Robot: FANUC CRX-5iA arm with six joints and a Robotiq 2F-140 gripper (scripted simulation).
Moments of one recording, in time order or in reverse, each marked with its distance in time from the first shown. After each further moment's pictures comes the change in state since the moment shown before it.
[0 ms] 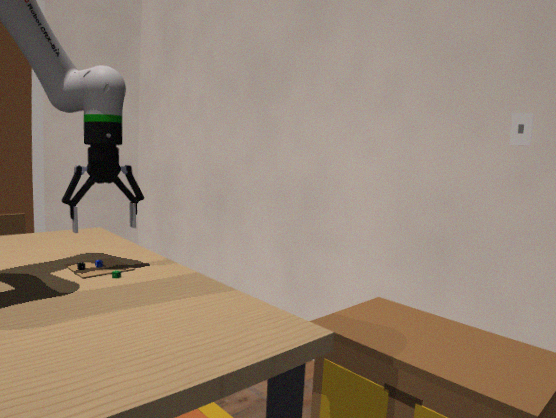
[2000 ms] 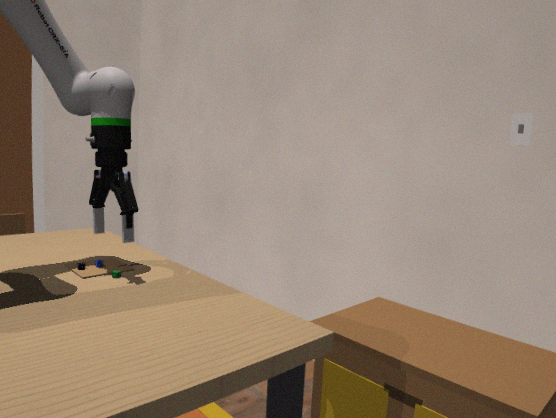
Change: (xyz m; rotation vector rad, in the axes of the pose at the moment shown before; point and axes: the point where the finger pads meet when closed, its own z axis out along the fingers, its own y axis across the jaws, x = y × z) arm 0.054 -0.004 0.011 -0.002 -0.003 -1.773
